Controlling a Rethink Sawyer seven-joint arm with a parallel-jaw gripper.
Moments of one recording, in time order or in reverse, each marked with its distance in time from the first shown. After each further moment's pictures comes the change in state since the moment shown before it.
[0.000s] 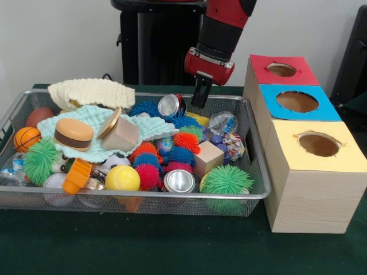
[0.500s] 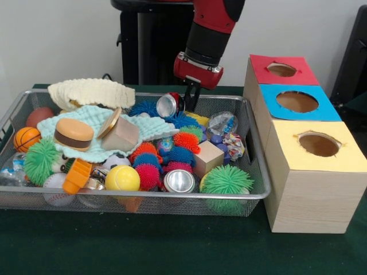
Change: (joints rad) arm -0.095 0.016 0.038 -0.001 -0.020 0.000 0.000
